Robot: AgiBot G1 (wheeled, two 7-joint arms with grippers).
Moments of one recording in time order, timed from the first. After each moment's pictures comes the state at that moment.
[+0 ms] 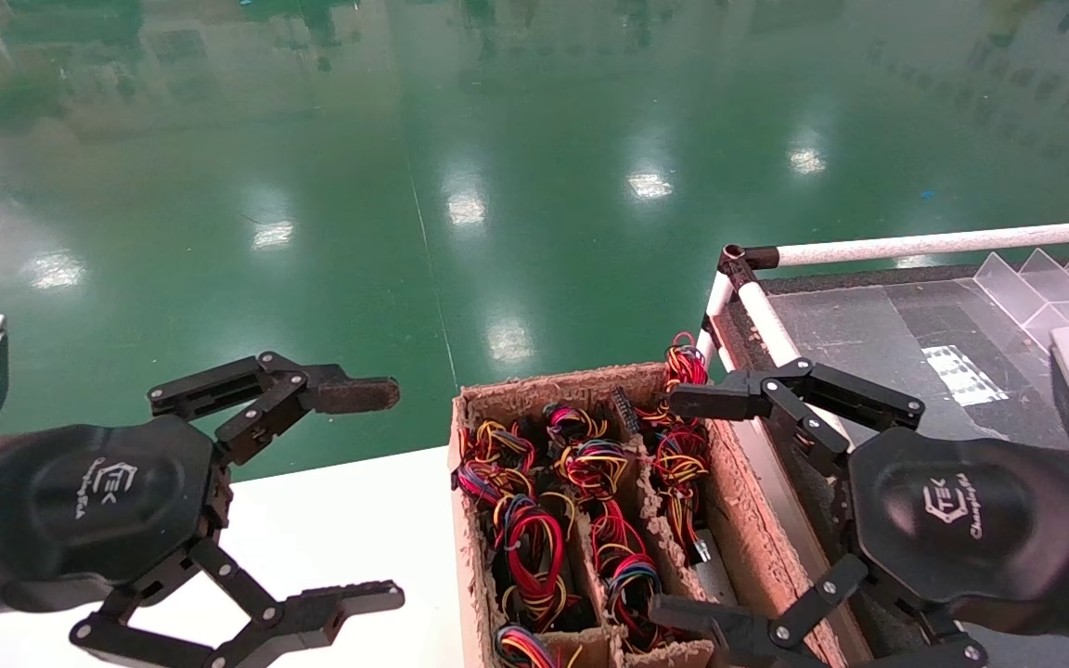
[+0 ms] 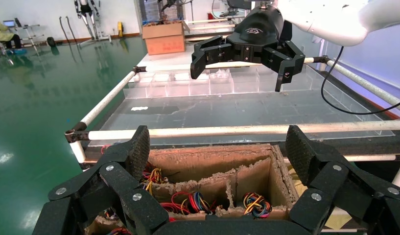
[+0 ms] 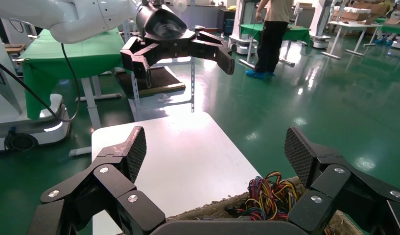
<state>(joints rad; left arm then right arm) -1.08 0.60 0.30 -1.28 0.72 1.49 -0.18 1.08 -0.61 -0.28 1.28 -0.73 -1.50 0.19</state>
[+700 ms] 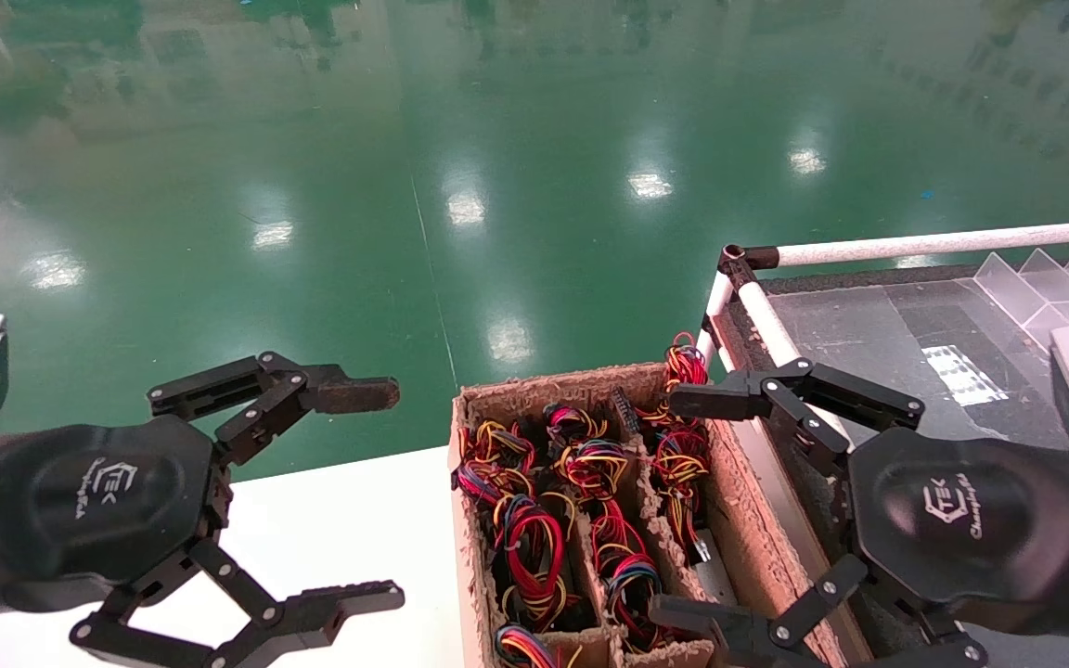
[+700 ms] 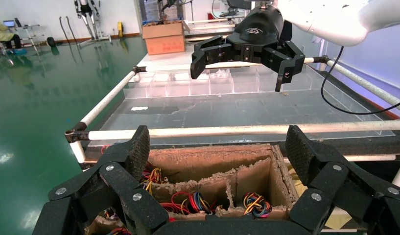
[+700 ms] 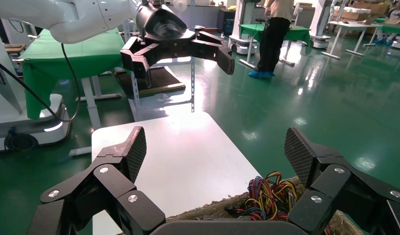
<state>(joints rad) -1.08 0.60 0.30 -1.28 0.72 1.49 -0.18 1.08 -0.61 -0.28 1.28 -0.73 -1.50 0.19</state>
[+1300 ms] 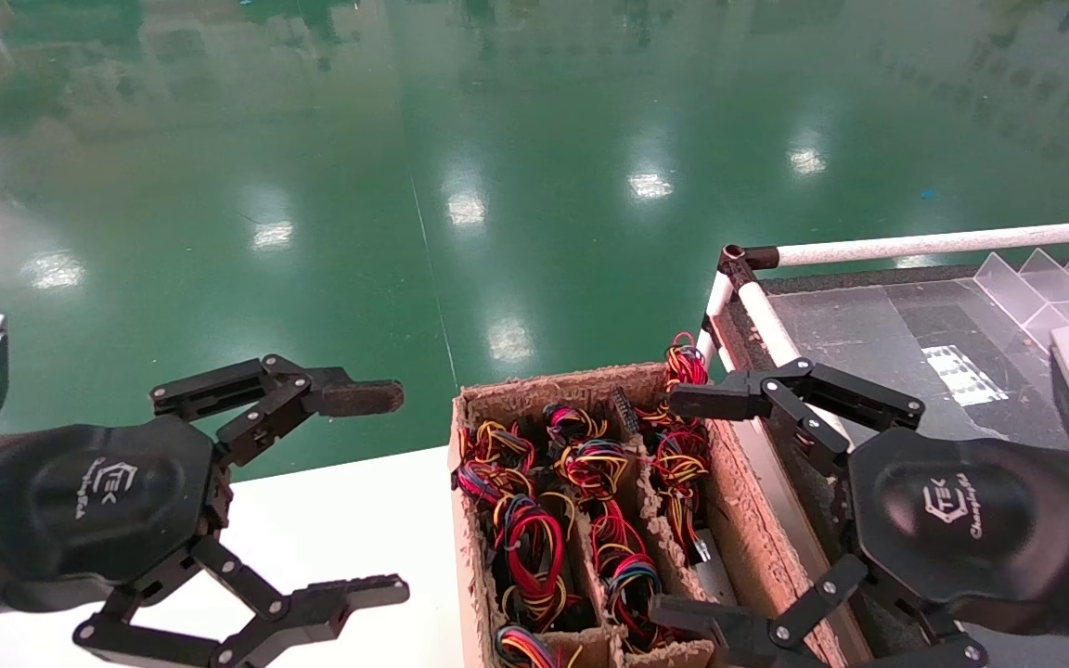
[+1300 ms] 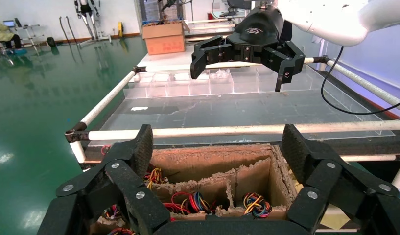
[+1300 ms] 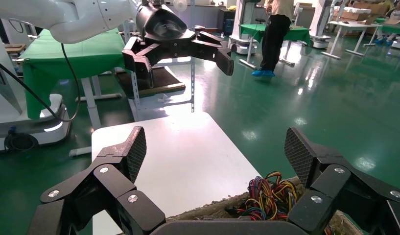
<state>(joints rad) -1.08 0.60 0.30 -1.28 0.72 1.49 -0.18 1.08 -0.61 -0.28 1.28 -0.73 -1.50 0.19</state>
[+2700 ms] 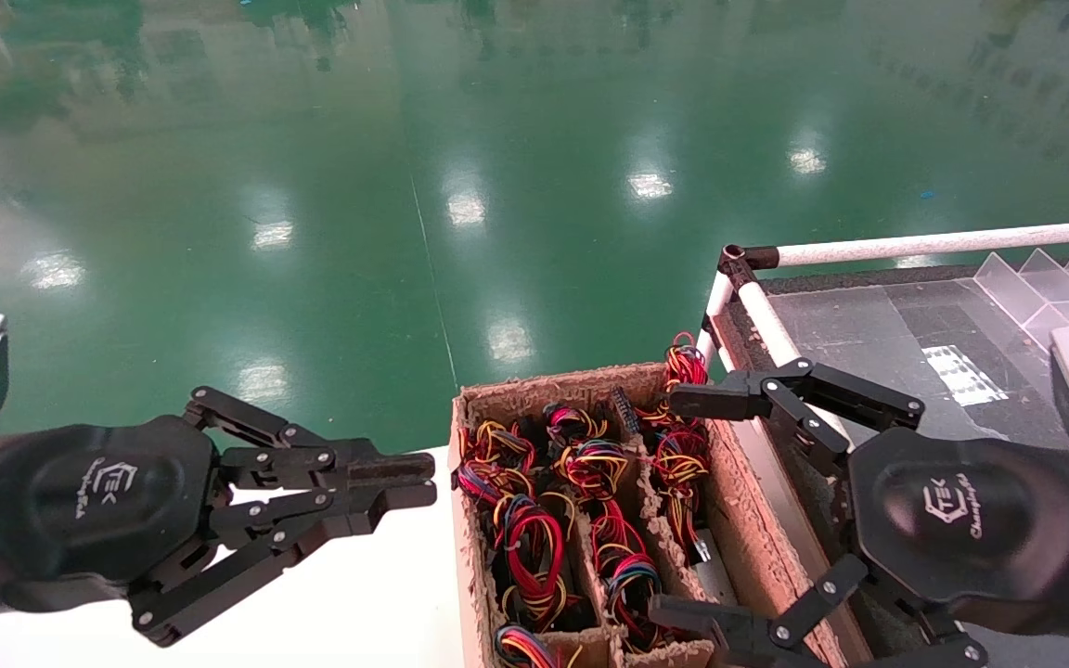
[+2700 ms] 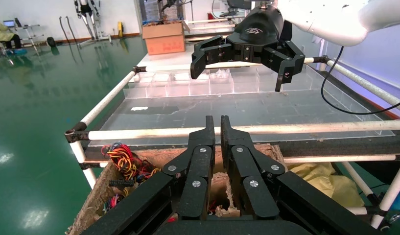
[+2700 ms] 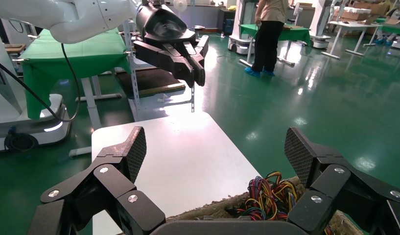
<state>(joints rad) -1.08 0.60 0.30 -1.28 0.72 1.49 -0.18 1.08 -0.61 -0.28 1.28 -0.73 -1.50 0.19</state>
